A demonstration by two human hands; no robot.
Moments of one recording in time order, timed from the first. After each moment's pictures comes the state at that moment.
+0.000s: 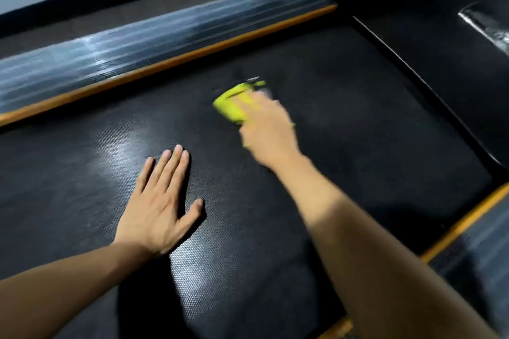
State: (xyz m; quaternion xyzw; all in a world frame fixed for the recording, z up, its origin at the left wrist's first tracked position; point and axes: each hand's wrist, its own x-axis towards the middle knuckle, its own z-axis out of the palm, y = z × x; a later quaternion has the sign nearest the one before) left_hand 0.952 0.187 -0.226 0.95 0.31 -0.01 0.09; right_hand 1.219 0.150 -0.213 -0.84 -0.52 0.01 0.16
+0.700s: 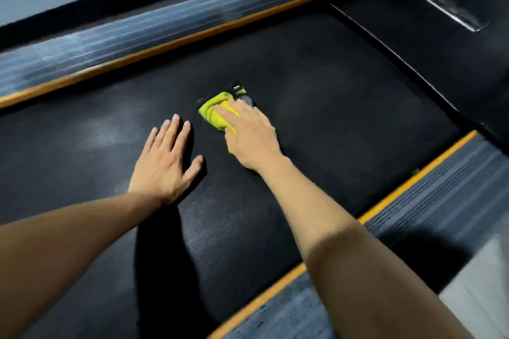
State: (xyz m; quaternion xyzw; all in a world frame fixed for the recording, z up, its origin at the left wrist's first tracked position) left_hand 0.946 0.172 -0.226 0.94 0.33 0.02 0.09; right_hand 1.144 0.085 -0.223 -0.81 -0.56 0.03 0.17
